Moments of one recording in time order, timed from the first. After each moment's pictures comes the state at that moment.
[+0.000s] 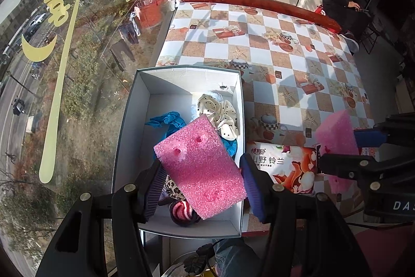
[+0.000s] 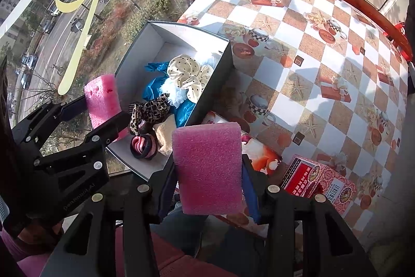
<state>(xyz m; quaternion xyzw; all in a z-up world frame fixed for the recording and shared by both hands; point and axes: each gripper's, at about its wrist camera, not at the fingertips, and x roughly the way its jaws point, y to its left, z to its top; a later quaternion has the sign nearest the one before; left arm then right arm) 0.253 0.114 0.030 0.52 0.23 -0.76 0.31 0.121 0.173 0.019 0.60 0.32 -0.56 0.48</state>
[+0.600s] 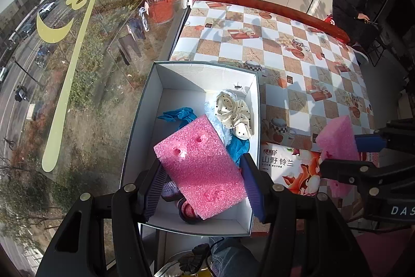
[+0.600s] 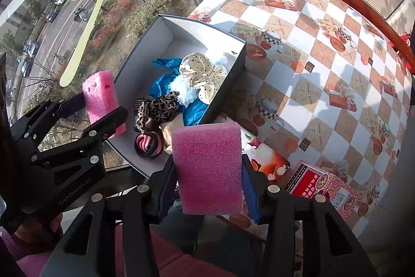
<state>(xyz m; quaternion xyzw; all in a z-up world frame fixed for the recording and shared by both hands) 0.274 0.100 0.027 0.51 0.26 -0.75 0.33 0.139 0.155 0.017 0.59 0.34 -0.55 0.48</state>
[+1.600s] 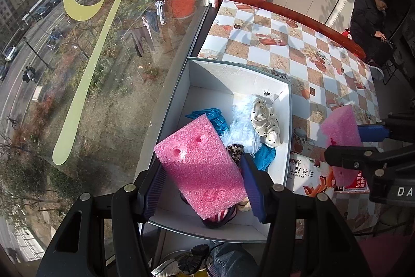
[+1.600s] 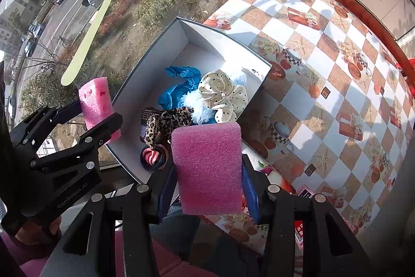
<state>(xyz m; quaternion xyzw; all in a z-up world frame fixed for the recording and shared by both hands) 0.307 0.065 0.018 0.50 0.28 -0.73 0.37 0.154 0.102 0.011 0.57 0.37 -0.53 0.51</state>
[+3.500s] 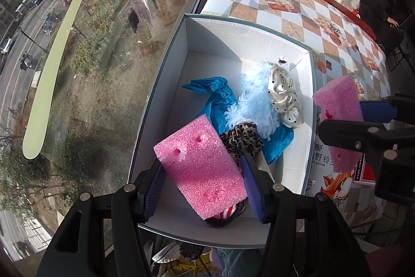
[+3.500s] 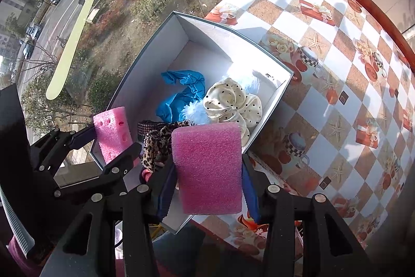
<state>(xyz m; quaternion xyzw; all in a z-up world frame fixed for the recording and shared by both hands) 0.296 0.048 -0.038 0.56 0.31 -0.68 0.34 0.161 0.069 -0.029 0.59 0.38 -0.52 0.49</state>
